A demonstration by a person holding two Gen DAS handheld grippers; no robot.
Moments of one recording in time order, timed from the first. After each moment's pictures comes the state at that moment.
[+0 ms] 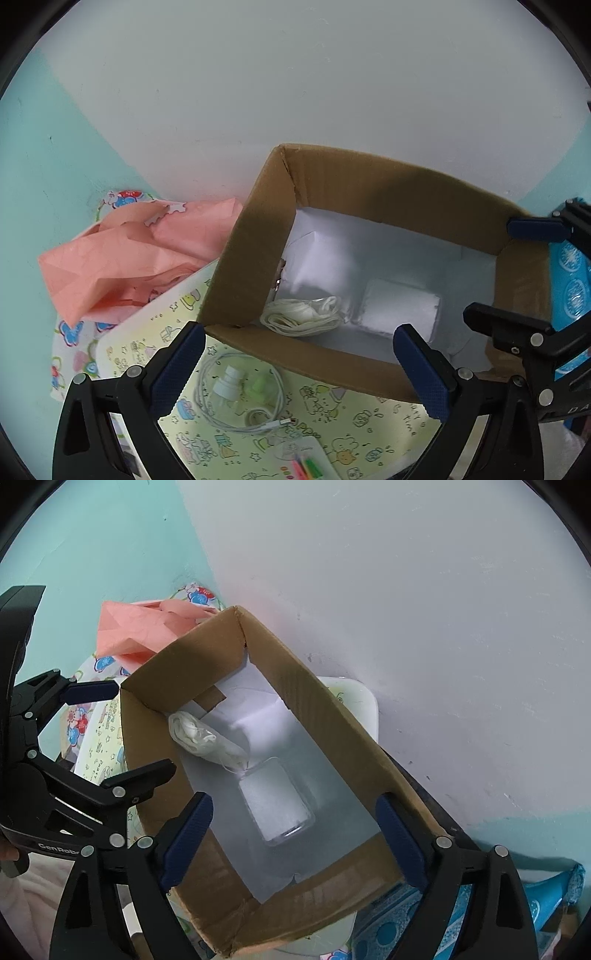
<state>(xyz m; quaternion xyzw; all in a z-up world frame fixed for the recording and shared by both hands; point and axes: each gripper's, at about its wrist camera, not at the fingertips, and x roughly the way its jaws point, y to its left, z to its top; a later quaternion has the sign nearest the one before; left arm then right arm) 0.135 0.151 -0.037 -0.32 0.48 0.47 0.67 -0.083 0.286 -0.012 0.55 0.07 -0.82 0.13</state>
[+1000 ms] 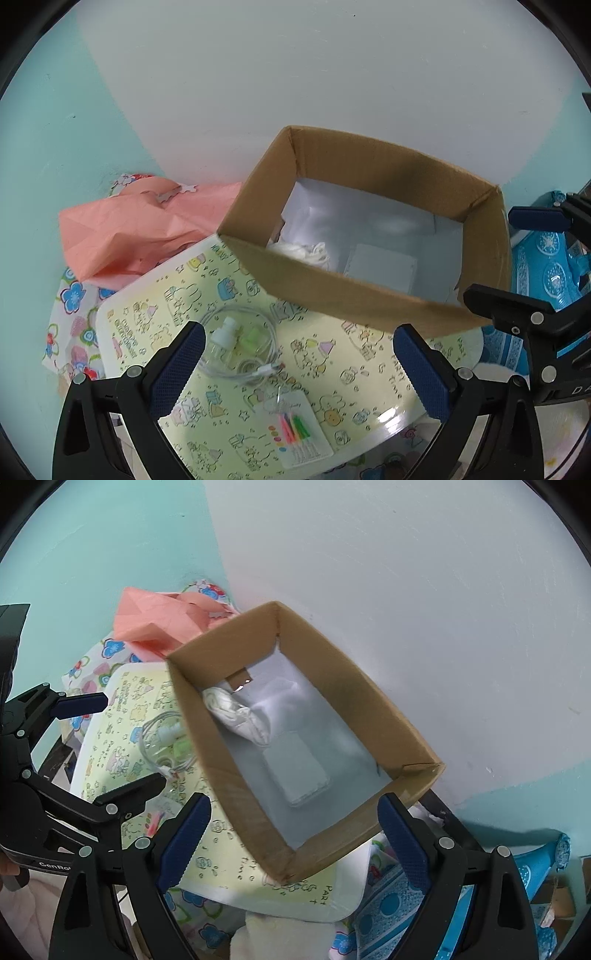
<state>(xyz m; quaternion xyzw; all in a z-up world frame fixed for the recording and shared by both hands) 0.110 0.084 -0.013 -0.31 0.46 0.47 0.69 -0.025 0.255 0.016 0.54 0.10 -0.83 0.12</state>
